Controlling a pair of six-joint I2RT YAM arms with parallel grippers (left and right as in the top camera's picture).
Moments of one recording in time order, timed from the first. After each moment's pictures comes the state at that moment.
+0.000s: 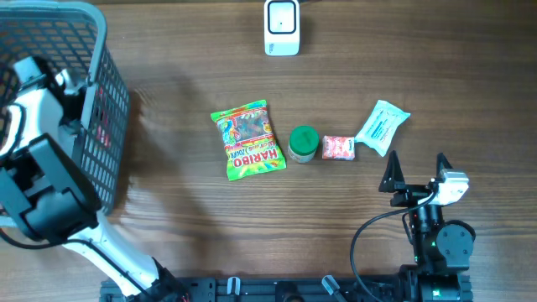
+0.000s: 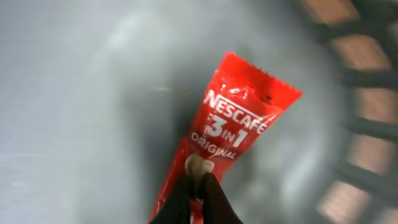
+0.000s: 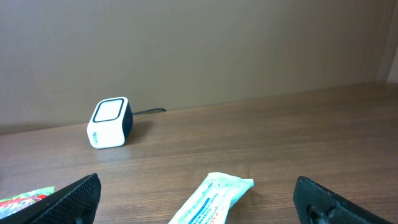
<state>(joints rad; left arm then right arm) 0.48 2.06 1.52 -0.71 0.21 -0.19 -0.02 0.02 0.01 0.00 -0.02 0.15</state>
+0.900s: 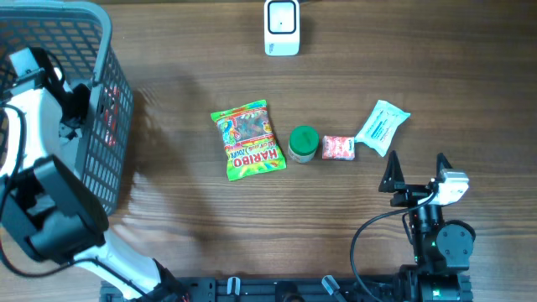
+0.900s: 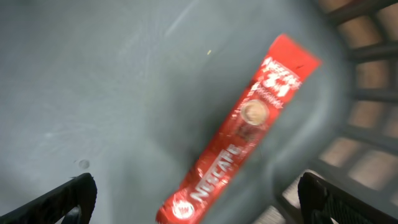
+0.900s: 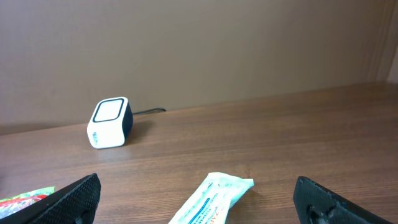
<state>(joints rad) 0.45 1.94 1.49 -0.84 0.05 -0.25 -0.02 0.02 0.01 0.00 -0.02 0.15</state>
